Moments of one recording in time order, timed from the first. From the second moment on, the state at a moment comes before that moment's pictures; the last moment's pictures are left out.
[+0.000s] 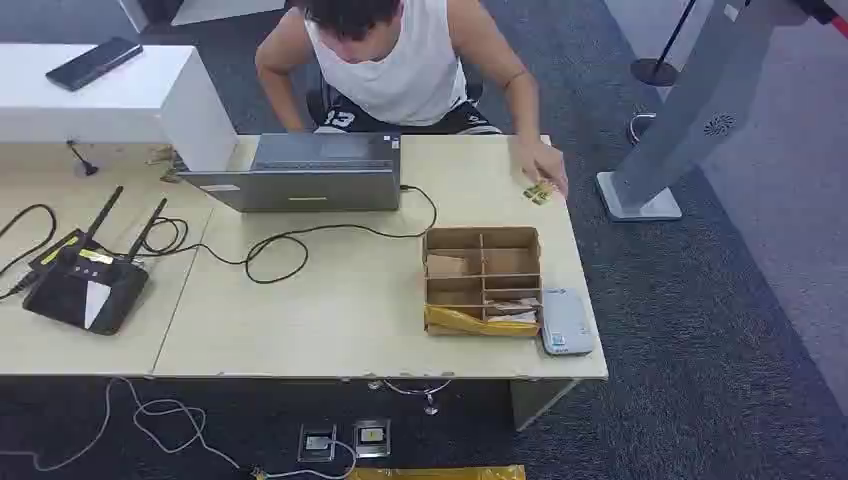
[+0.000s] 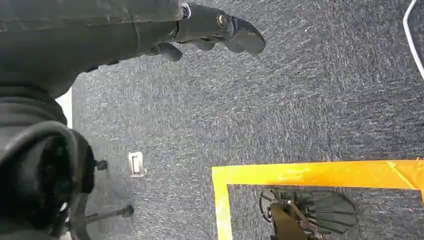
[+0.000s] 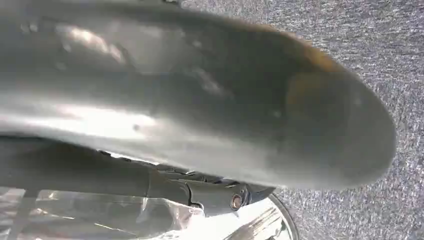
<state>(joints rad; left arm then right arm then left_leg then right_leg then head) -0.17 0.13 -0.88 -0.20 0.79 0.39 0.04 -0.23 -0.28 -0.90 -0.19 1.33 0.08 0.29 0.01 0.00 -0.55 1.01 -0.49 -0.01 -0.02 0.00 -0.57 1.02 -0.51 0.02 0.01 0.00</state>
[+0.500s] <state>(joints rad) -0.17 0.13 -0.88 -0.20 0.79 0.39 0.04 -0.23 -0.28 -0.90 -0.19 1.32 0.08 0.29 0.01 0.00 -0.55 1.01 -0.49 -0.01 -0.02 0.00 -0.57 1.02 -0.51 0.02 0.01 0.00</state>
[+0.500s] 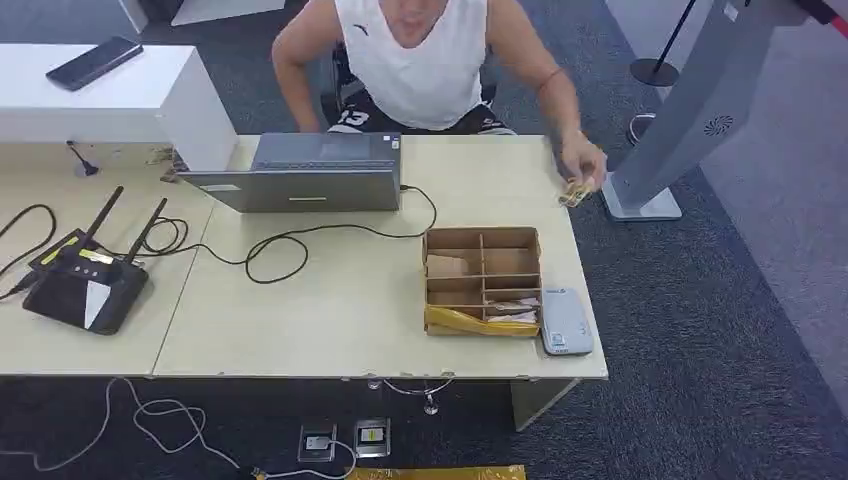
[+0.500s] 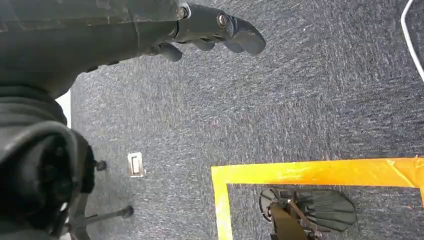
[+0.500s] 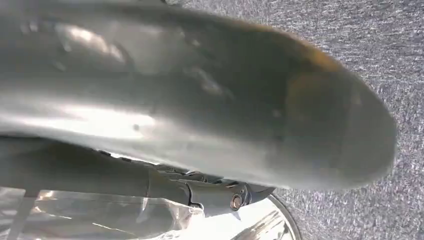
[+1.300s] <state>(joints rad) -0.17 0.13 -0.88 -0.20 0.80 0.39 0.03 -0.40 -0.38 -1.08 -0.20 0.69 -0.36 -0.13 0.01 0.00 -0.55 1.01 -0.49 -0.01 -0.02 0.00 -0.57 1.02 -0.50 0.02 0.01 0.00</state>
